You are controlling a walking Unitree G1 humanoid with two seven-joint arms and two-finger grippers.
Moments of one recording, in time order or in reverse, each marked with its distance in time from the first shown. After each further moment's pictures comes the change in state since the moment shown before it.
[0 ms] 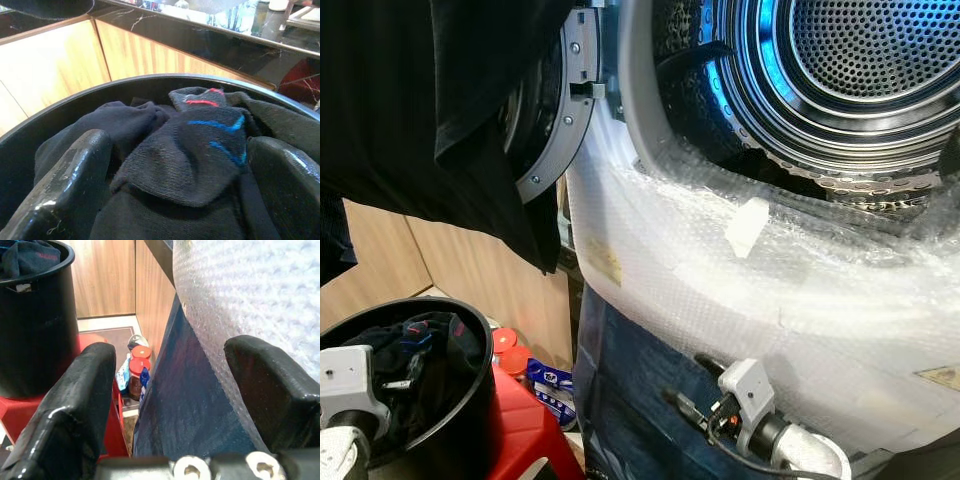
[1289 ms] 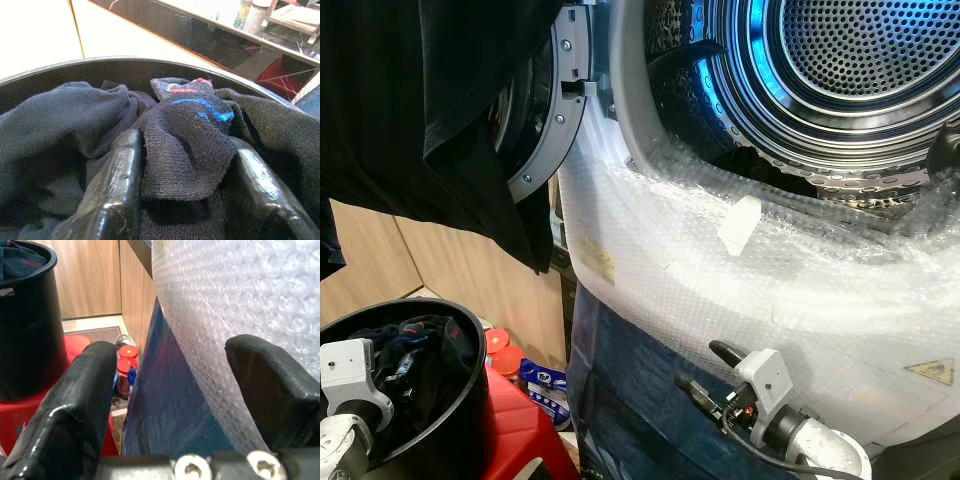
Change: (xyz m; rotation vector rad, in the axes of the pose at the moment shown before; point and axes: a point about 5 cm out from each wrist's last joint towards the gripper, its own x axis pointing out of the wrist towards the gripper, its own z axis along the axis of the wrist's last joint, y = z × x) left arm 0.014 0.000 -0.010 -0.112 0.047 -0.049; right arm -0.010 -0.007 0.011 -0.009 -0.005 -0.048
